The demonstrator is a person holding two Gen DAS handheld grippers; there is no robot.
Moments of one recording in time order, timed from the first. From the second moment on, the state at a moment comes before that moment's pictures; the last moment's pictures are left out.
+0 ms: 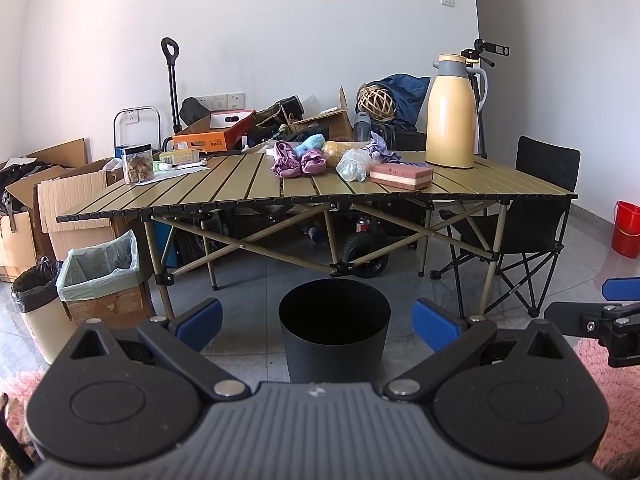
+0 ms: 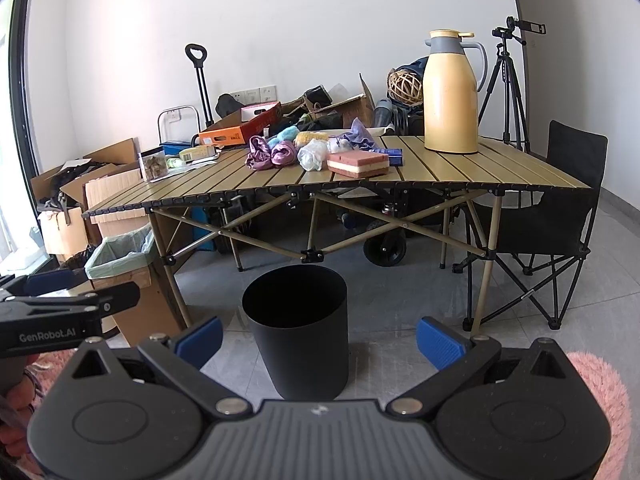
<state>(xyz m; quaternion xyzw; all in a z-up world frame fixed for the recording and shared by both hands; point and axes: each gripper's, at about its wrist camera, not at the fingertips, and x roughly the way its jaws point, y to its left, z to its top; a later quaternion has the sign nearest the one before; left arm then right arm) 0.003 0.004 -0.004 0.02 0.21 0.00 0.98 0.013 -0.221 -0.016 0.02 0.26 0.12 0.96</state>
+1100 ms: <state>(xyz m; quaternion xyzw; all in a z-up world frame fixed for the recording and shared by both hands) 0.002 0.004 -0.001 0.02 0.20 0.00 0.98 0.014 -0.218 -0.016 0.02 0.26 0.12 0.96</state>
